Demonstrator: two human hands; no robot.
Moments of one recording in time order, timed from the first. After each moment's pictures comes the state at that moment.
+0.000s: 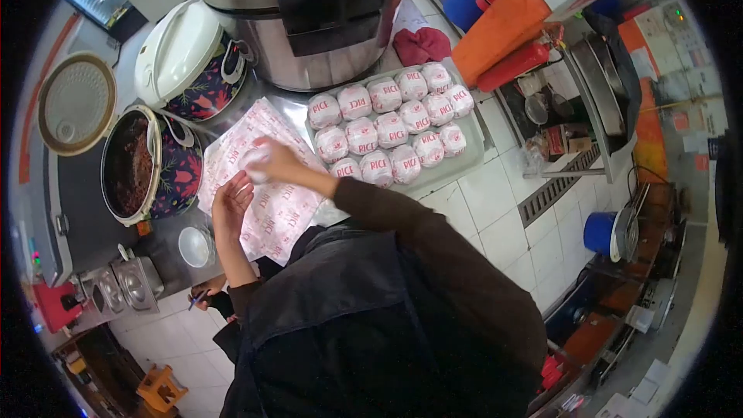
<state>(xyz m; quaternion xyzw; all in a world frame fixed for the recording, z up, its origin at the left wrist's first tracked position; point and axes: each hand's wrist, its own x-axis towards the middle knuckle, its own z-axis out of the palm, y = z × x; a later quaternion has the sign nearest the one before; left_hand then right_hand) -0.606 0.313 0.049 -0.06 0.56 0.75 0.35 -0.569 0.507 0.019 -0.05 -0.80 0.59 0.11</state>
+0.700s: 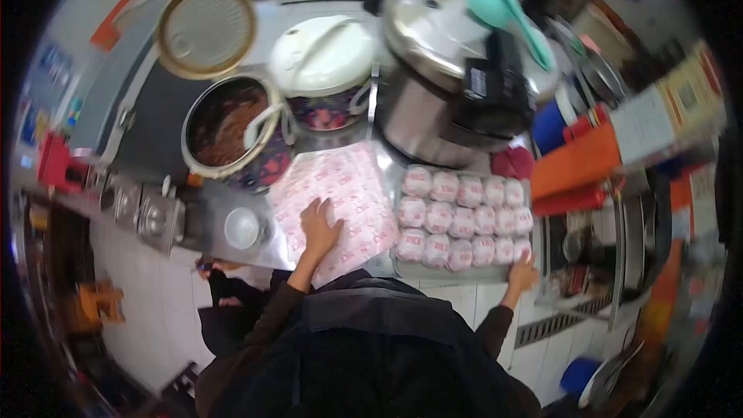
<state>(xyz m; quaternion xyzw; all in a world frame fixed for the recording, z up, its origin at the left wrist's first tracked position) -0.567 0.349 -0.004 0.11 0.94 0.33 0.02 -0.303 0.793 -0.003 -0.69 -0.72 0.09 0.01</state>
